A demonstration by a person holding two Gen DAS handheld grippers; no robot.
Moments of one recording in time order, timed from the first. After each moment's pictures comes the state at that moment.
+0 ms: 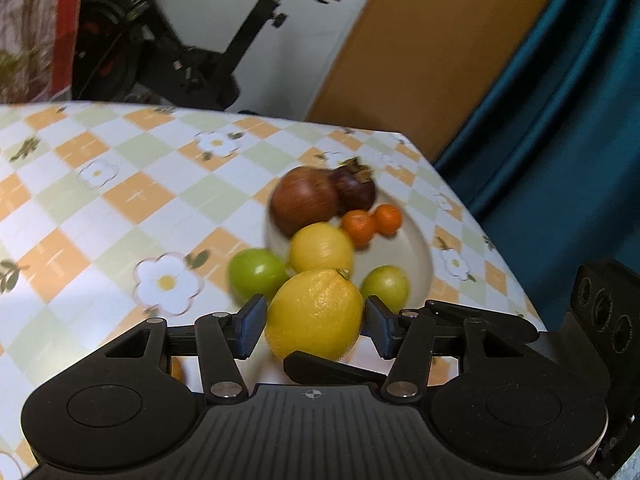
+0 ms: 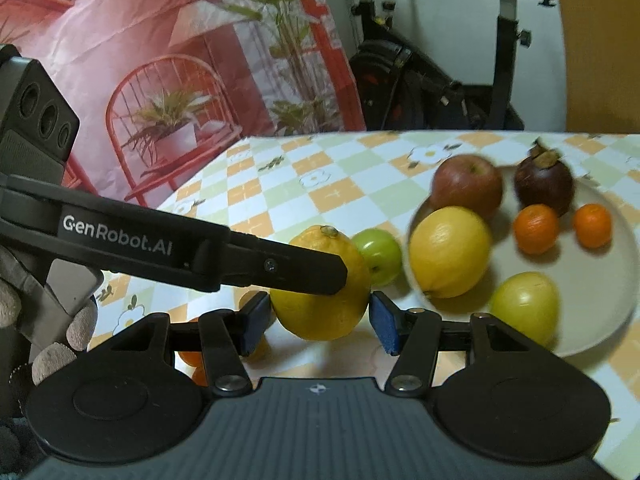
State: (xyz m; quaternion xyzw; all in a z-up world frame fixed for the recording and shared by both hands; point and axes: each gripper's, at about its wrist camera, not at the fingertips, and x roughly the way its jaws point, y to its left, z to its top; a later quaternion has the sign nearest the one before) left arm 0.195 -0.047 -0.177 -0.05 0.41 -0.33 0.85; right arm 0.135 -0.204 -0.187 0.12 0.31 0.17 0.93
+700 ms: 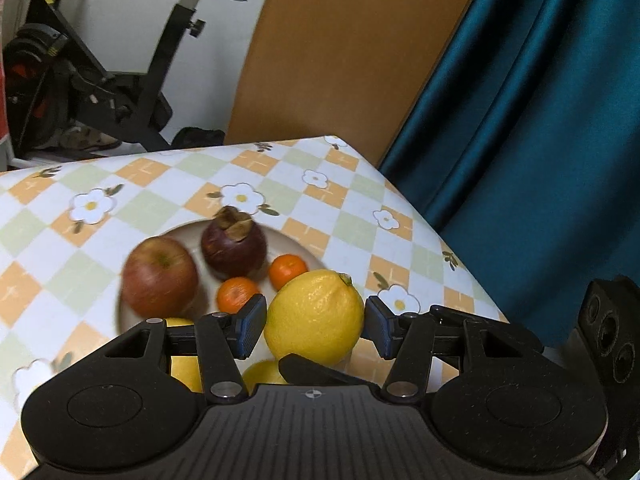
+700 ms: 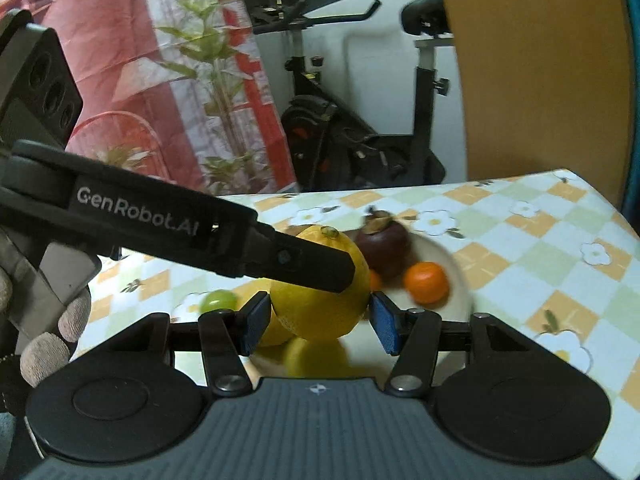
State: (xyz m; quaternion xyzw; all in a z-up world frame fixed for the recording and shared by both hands) left arm 0.220 -0.171 -0.166 0.00 0.40 -0.37 0.84; right arm 0.122 -0.310 -0.173 0.13 0.26 0.08 0.95
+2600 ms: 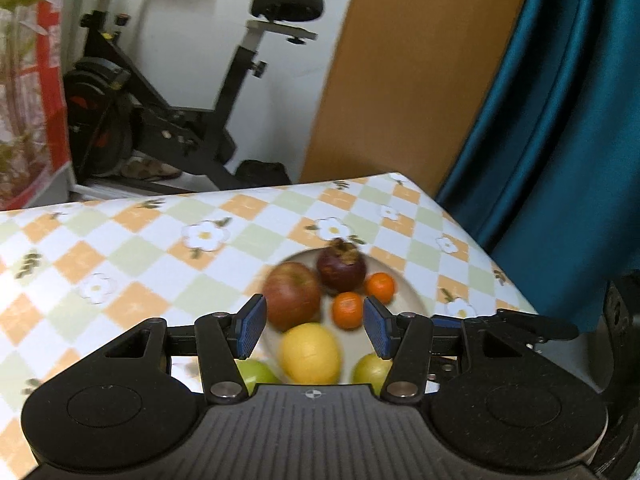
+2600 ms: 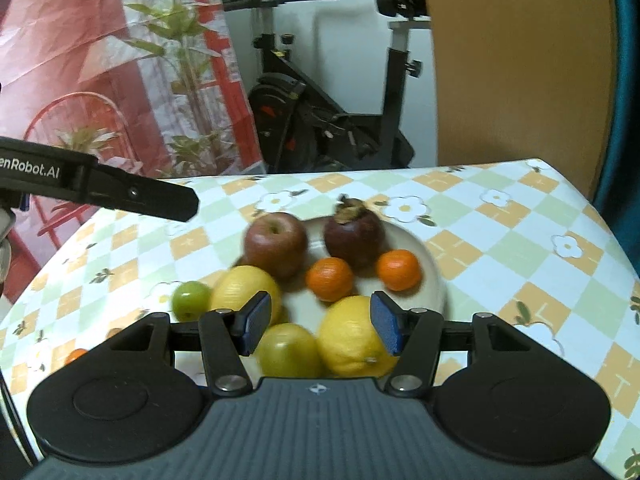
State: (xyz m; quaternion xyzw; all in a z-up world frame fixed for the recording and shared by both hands) left arm 0.213 -0.074 -0.126 0.01 0.36 -0.30 0.88; right arm 0.127 -0.296 -0.161 0.10 0.30 0.04 0.95
